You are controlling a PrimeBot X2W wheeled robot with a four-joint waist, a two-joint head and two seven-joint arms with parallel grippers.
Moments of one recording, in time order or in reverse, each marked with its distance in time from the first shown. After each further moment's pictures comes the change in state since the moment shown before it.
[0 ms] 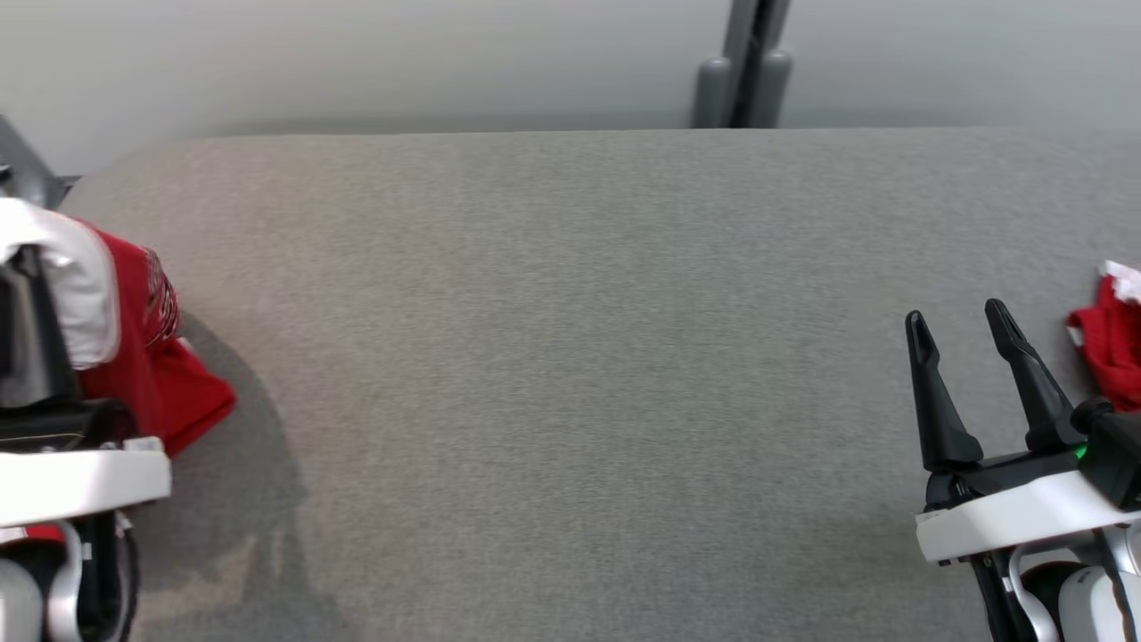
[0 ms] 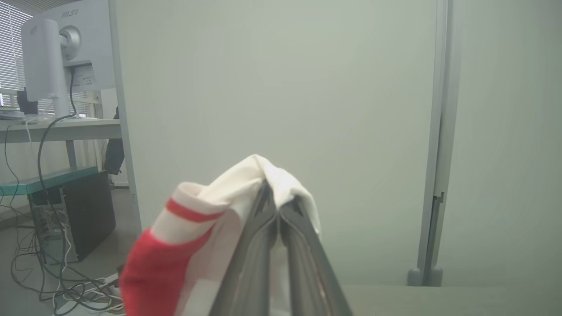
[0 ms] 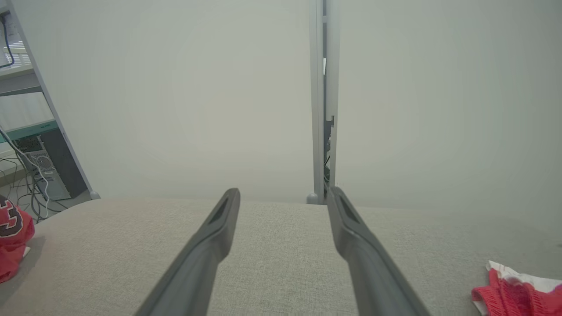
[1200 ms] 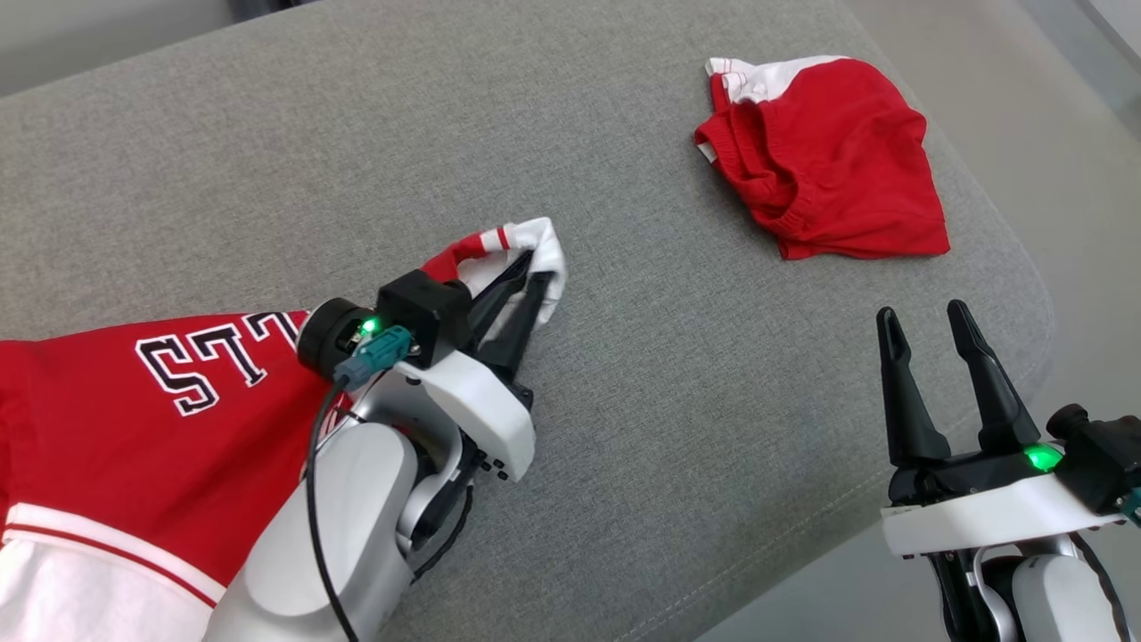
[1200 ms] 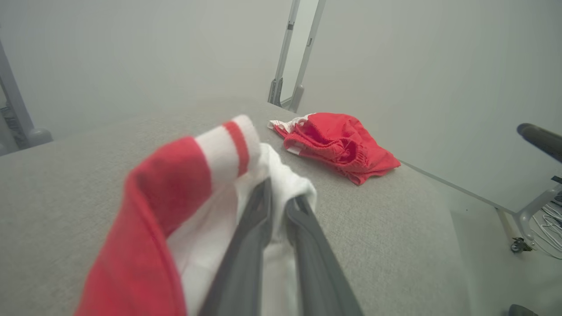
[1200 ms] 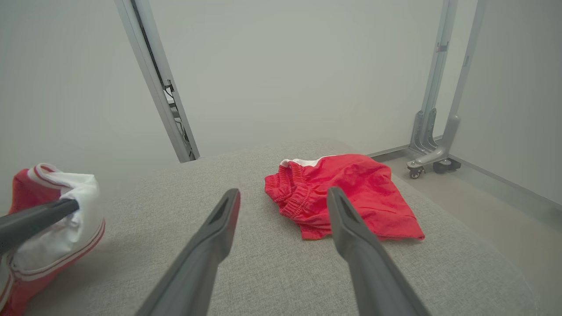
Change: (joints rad) left arm -0.405 -0.254 -0.570 0.598 0.024 -0.280 0.056; right arm -0.048 0.006 0.073 0.137 0.146 0.000 -0.165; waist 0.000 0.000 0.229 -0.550
